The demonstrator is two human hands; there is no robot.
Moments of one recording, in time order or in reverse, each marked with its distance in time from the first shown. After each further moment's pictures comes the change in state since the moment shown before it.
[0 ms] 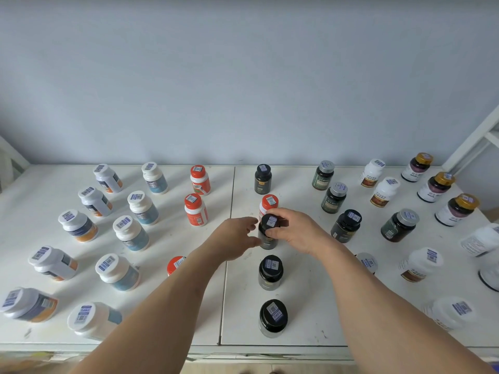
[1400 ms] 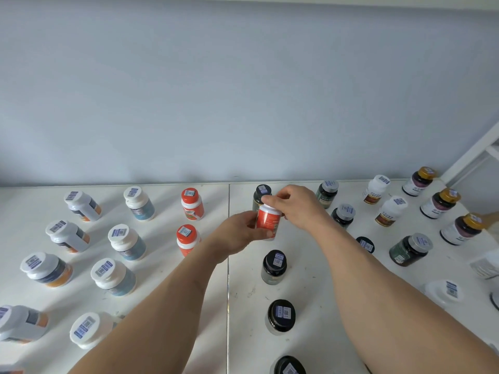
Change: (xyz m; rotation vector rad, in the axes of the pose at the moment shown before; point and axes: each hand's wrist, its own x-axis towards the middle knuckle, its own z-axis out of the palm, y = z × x) left_hand 0.080 -0.005 -0.038 -0.582 -0.142 0.065; right_hand 0.083 -0.056 -0.043 -0.175 0.297 0.028
